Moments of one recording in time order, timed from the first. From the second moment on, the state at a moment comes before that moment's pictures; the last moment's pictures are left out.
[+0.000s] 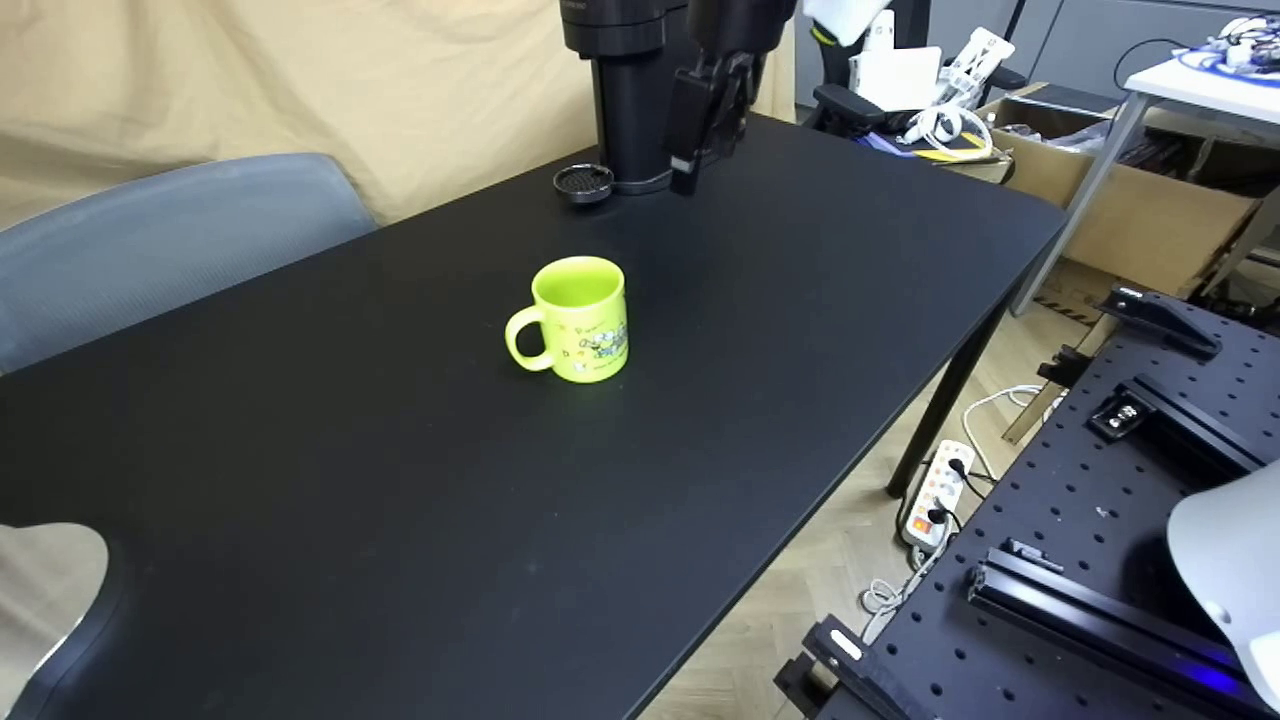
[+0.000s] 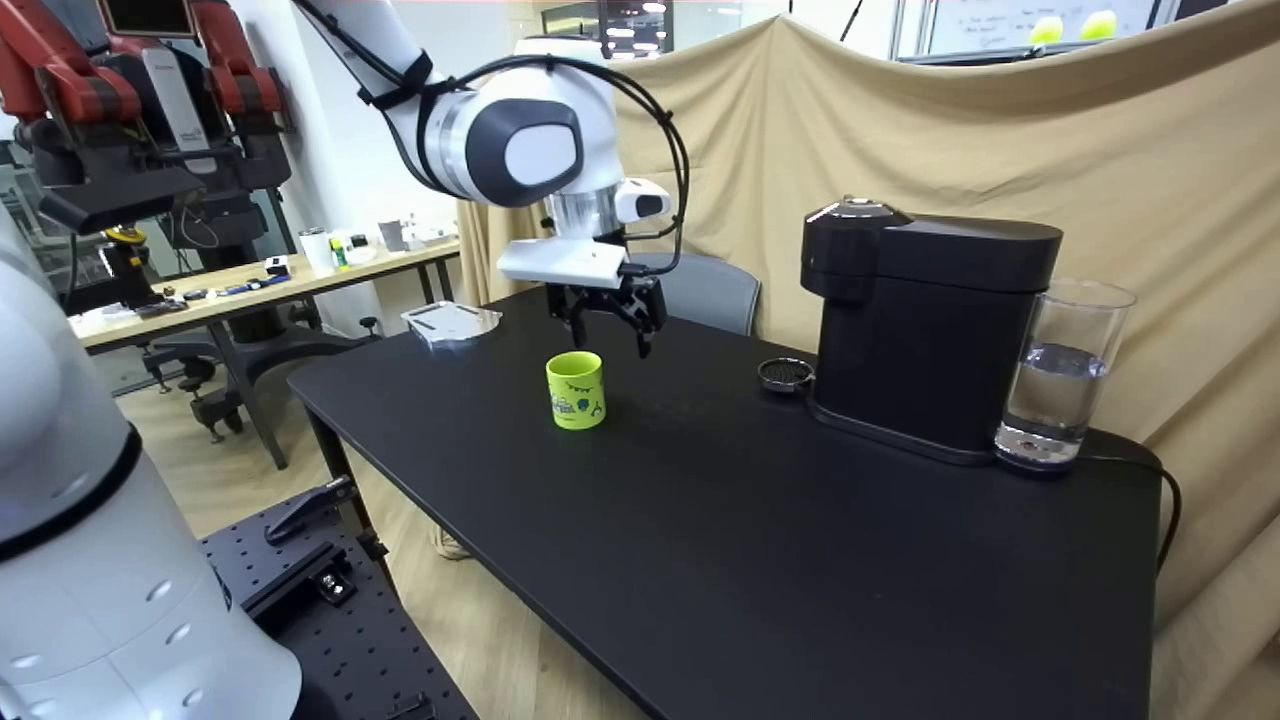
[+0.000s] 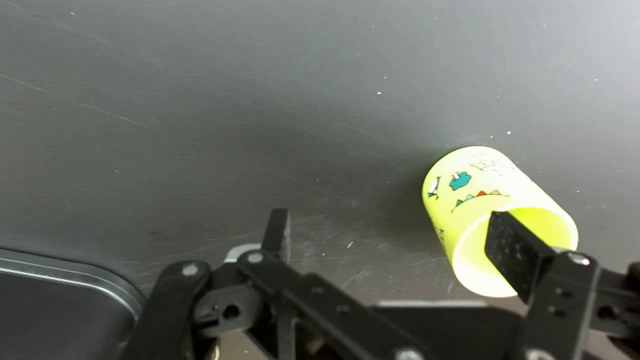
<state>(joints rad) 0.08 0.00 0.01 -2.55 0.13 2.71 -0.40</state>
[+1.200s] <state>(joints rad) 0.10 0.43 0.11 -2.27 -0.02 2.90 -0.27</state>
